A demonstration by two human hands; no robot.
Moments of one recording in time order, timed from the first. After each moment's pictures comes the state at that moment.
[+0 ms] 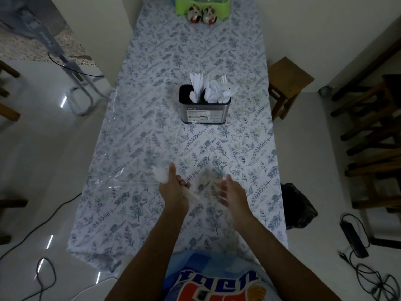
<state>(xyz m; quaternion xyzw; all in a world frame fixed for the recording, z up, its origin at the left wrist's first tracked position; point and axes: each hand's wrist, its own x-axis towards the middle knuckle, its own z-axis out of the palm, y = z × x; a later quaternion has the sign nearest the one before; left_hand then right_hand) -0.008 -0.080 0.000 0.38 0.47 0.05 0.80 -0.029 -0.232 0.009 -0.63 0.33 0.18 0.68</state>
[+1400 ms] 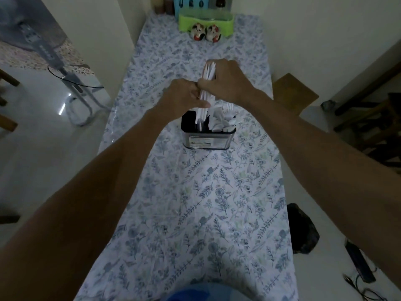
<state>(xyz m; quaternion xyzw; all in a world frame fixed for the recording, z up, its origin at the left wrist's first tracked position) 0.293 -0.017 0.114 0.91 -0.17 0.01 0.37 0.313 -0.195 0.161 -0.90 -0.23 0.00 0.36</state>
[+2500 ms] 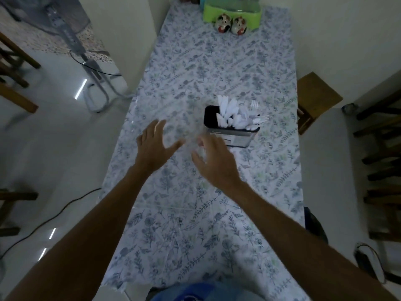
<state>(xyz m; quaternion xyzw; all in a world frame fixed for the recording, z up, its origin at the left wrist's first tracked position) 0.153 0.084 0.018 0.97 0.10 -0.02 0.23 0.144 -0.128 0.049 -0.92 -0.20 -0.05 0.34</state>
